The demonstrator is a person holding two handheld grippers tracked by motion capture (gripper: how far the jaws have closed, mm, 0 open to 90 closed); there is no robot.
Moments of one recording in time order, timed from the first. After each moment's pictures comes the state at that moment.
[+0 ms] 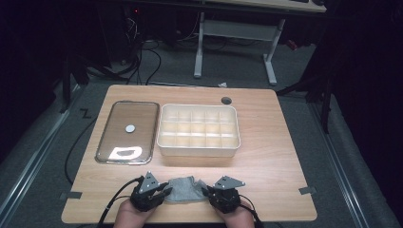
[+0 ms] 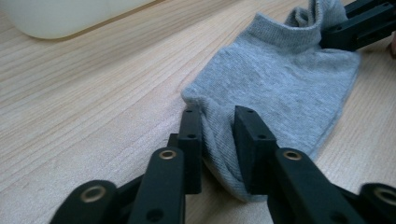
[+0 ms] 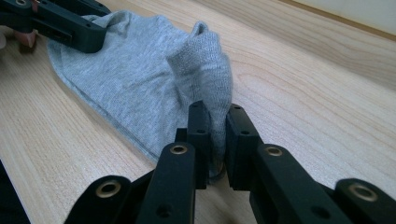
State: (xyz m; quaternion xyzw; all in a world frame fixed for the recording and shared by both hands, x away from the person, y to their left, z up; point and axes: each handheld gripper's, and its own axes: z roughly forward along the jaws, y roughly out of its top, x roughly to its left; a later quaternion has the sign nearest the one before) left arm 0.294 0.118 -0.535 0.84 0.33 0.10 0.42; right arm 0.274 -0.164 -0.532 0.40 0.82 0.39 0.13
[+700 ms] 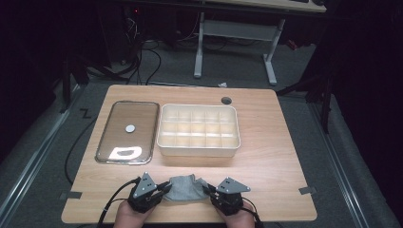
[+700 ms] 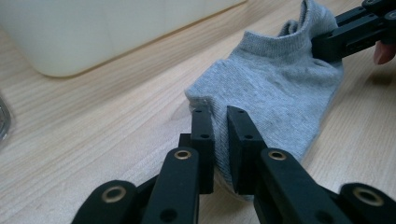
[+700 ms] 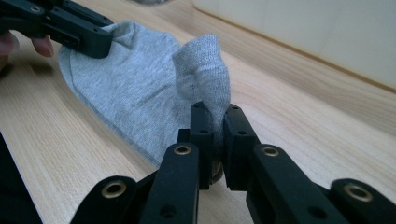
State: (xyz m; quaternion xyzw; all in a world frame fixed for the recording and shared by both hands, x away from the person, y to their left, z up) left arm 0.286 0.123 -0.526 0.82 0.31 0.13 0.47; right arm 0.264 -0.168 -0.521 0.38 0.80 0.43 0.17
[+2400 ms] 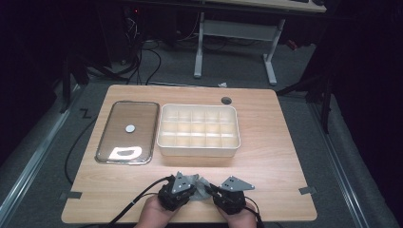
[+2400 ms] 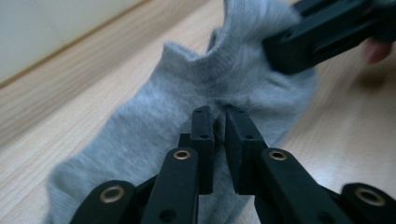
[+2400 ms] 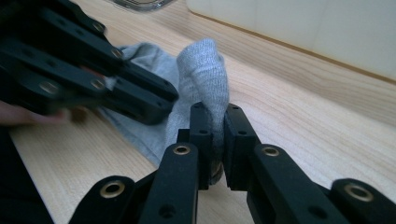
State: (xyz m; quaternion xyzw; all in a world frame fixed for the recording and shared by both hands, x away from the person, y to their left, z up) left arm 0.294 0.037 -0.527 0.87 0.27 0.10 0.40; right arm 0.264 -0.175 -0.518 0.41 0.79 0.44 0.15
